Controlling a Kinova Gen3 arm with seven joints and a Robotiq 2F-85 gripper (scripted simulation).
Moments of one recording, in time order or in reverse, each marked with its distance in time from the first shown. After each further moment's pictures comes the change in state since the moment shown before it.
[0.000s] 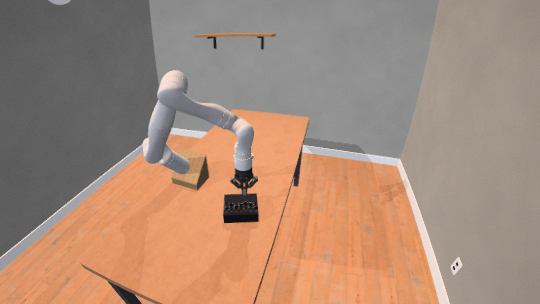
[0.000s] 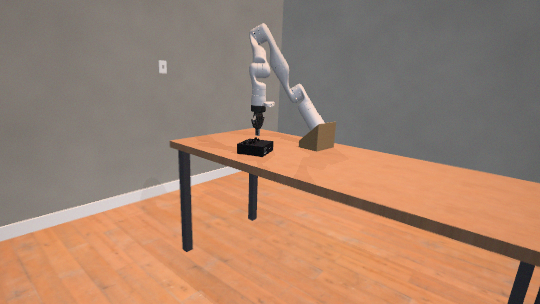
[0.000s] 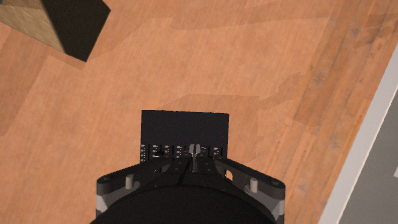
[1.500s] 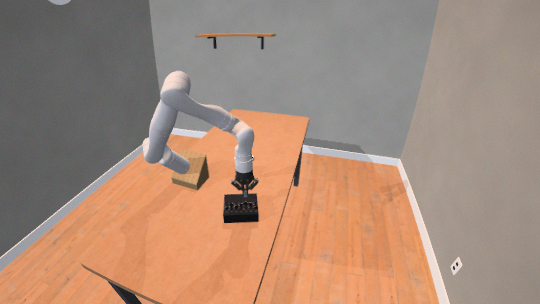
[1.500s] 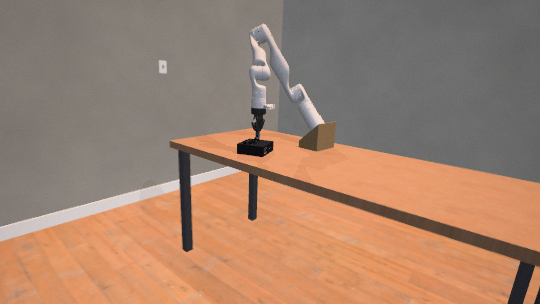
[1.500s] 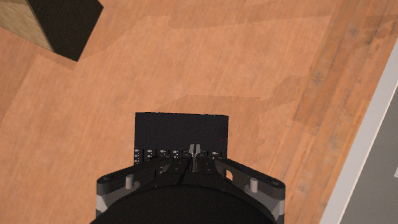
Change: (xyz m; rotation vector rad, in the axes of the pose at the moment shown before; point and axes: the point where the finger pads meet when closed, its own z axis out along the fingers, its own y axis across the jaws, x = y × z) arm 0.003 0.003 0.013 -0.007 0.006 0.004
